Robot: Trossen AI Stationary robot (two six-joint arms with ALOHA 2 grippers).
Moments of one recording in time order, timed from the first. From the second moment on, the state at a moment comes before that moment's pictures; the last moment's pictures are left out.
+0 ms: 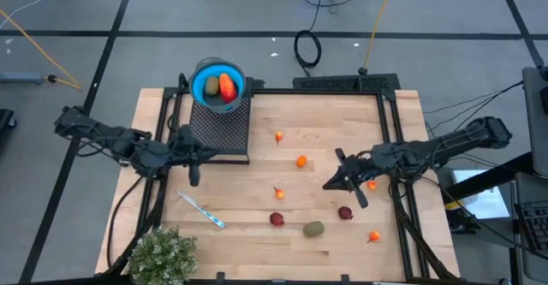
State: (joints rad) left arm -0.41 0.78 0.84 -0.49 -0.60 -0.50; right arm 0.26 0.89 0.56 0.08 -0.11 0.24
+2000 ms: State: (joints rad) left arm -0.23 0.39 0.19 0.03 -0.04 -0.21; right arm 0.46 1.72 1.32 -0.78 0.03 0.35
